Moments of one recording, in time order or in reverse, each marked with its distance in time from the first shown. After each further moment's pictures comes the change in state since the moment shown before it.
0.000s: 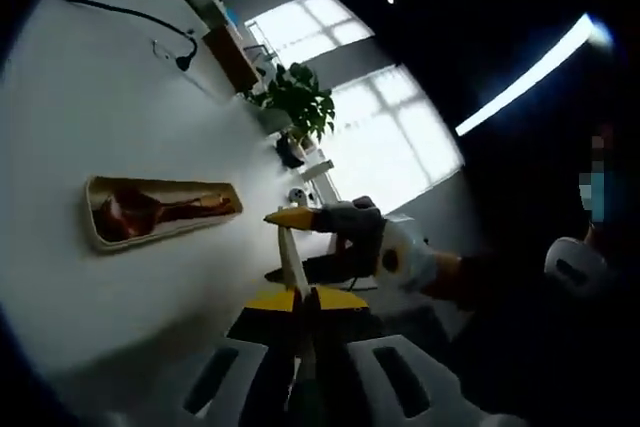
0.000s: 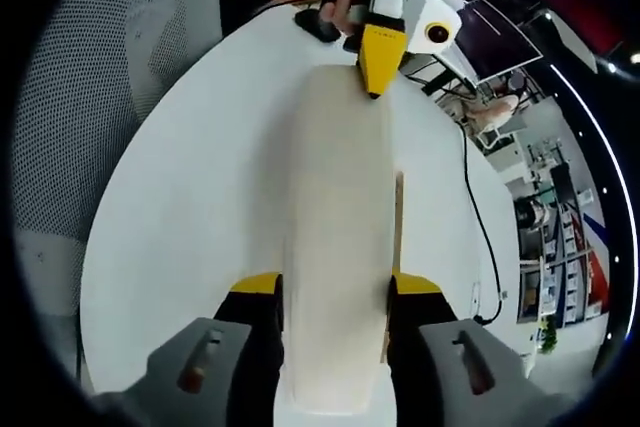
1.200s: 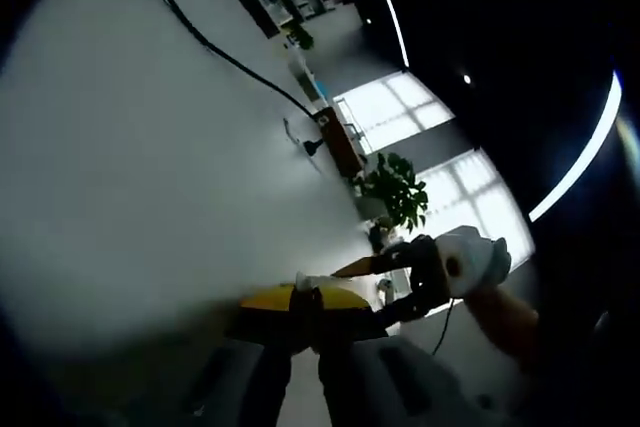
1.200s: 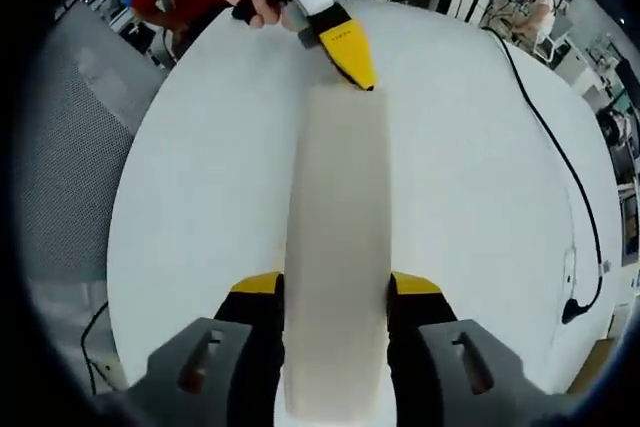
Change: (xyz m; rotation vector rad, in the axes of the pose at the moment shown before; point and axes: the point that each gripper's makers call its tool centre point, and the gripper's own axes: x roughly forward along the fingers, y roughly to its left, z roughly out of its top) left arm -0.033 0.134 0.051 -0.170 -0.288 0.359; right arm 0.082 -0.030 -0.026 0.276 0.103 0.458
